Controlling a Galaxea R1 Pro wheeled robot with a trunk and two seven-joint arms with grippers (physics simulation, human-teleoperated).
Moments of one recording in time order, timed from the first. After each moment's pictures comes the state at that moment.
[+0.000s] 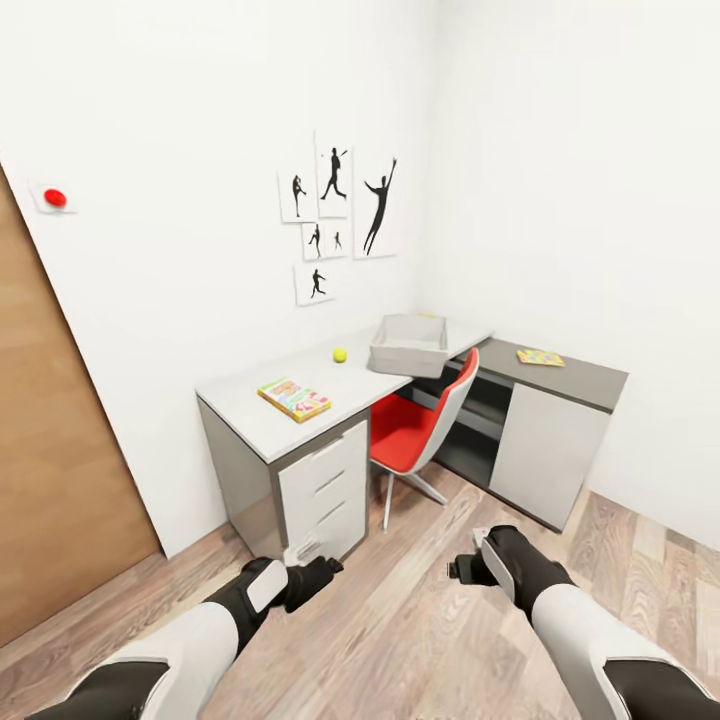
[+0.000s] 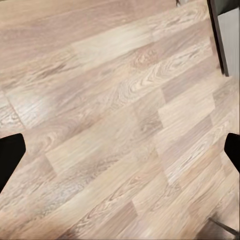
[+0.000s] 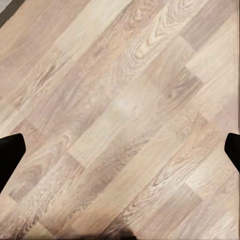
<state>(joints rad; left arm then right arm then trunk) -0.79 -0.16 0.04 -0.17 0.57 0.39 0.00 -0.79 -0.01 -0.01 -0.36 -0.01 0.68 -0.01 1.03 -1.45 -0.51</state>
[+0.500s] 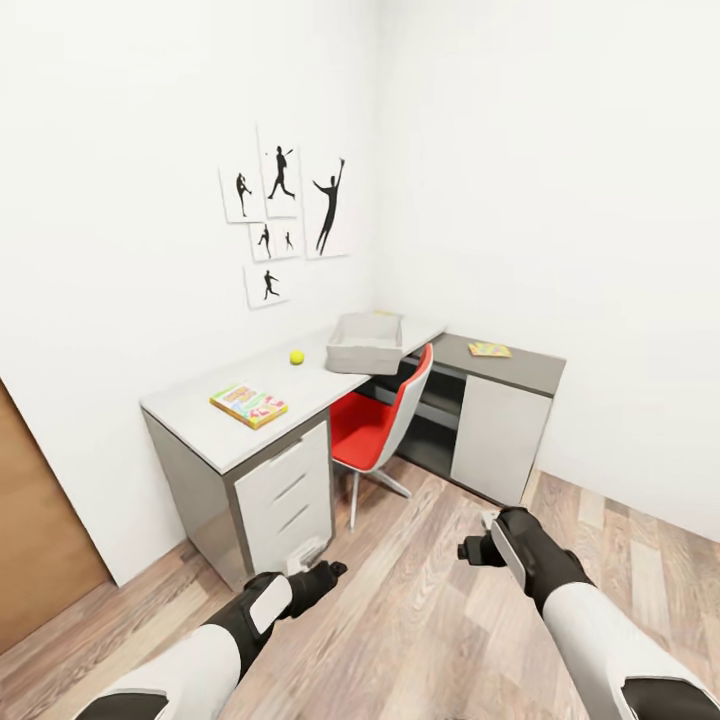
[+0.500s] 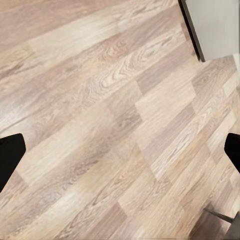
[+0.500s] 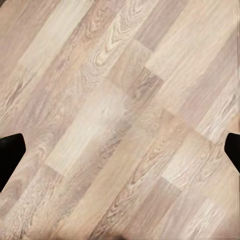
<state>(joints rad) -0.72 -0.17 0.03 -0.24 0.57 0.30 -0.03 -0.76 -0.04 -0.01 -0.57 -0.01 0.81 -0.01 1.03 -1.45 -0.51</state>
